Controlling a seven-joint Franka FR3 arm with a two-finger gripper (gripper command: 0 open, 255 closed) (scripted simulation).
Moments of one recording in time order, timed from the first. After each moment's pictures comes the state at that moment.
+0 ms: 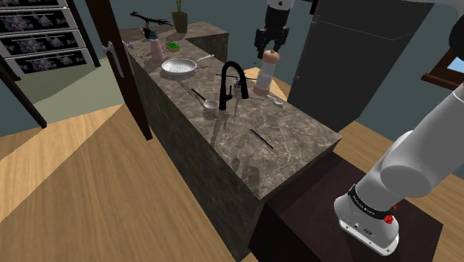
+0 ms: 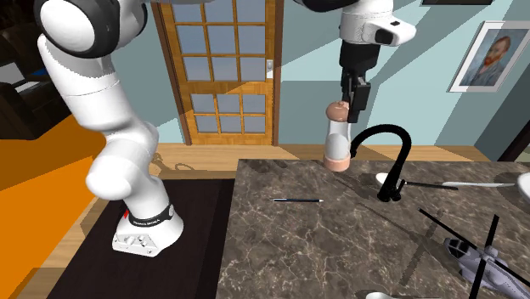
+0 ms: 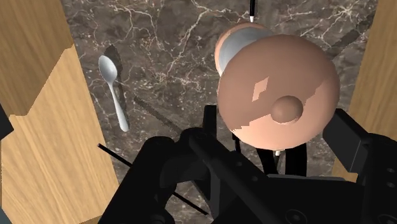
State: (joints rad) arm 0.05 -0.05 -0.01 -1.70 0.00 1.72 0.14
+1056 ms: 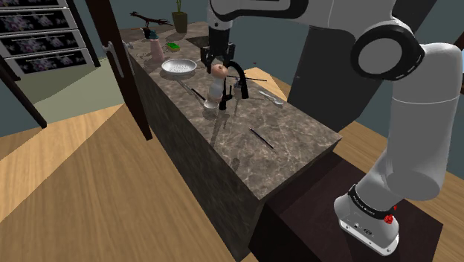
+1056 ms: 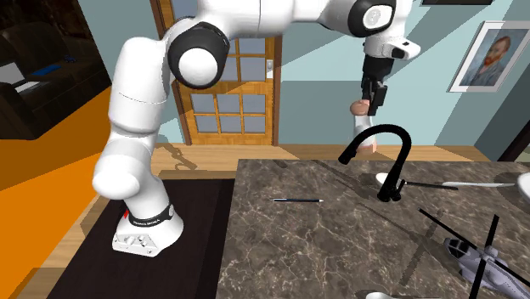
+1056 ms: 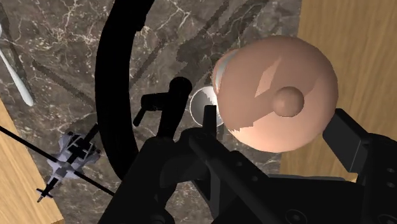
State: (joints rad) arm 0.20 0.46 0.09 -1.19 -0.05 1.71 0.38
